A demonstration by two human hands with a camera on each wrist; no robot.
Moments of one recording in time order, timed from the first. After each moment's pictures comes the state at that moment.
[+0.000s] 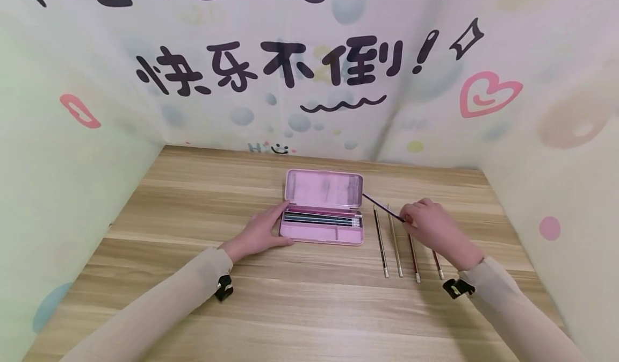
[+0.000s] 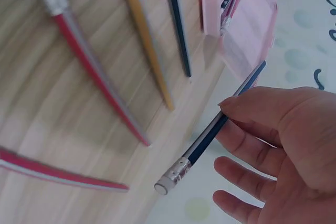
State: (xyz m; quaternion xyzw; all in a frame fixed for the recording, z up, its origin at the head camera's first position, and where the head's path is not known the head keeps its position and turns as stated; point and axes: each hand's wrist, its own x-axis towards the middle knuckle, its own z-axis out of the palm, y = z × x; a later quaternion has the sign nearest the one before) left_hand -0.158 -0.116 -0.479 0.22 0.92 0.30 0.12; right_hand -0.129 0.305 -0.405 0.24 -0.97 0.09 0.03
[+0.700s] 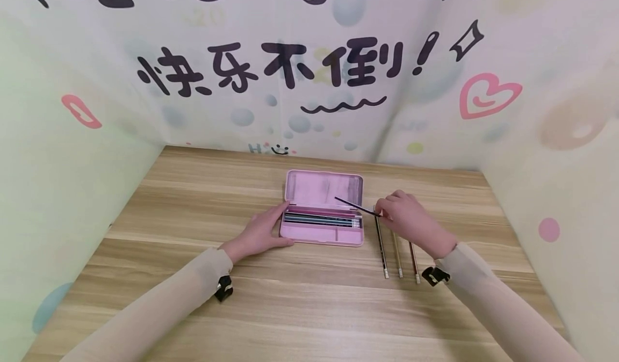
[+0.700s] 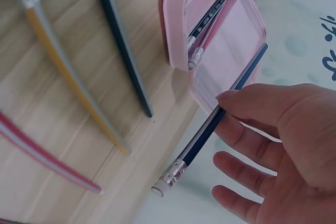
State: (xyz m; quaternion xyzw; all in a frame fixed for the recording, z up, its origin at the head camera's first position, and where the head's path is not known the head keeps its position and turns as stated) left_hand -0.158 -0.118 -0.480 0.23 0.92 0.30 0.11; right_hand -0.150 0.259 -0.398 0.29 -0.95 0.09 0.02
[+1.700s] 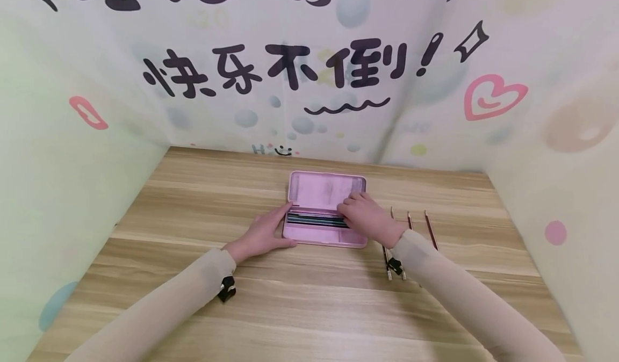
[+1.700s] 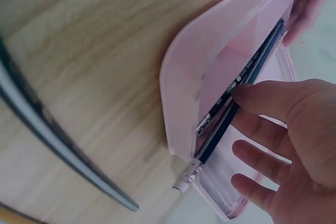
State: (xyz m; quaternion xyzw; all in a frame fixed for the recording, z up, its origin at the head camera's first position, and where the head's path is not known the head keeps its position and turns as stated) left_hand -0.157 -0.117 -0.478 0.23 0.92 0.30 0.11; right_hand -0.181 0.184 -0.436 0.38 -0.92 0.00 0.04
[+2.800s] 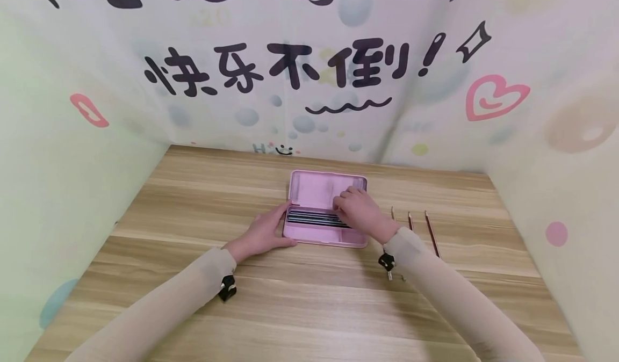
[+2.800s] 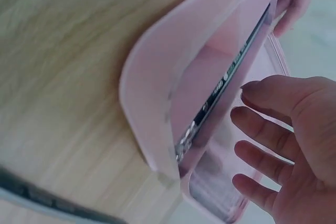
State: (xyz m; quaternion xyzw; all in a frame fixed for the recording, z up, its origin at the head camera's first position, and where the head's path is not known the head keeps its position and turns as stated) left_hand -0.156 -0.117 -0.475 0.22 0.91 0.33 0.11; right_hand -0.190 0.169 -0.433 0.37 -0.93 0.04 0.07
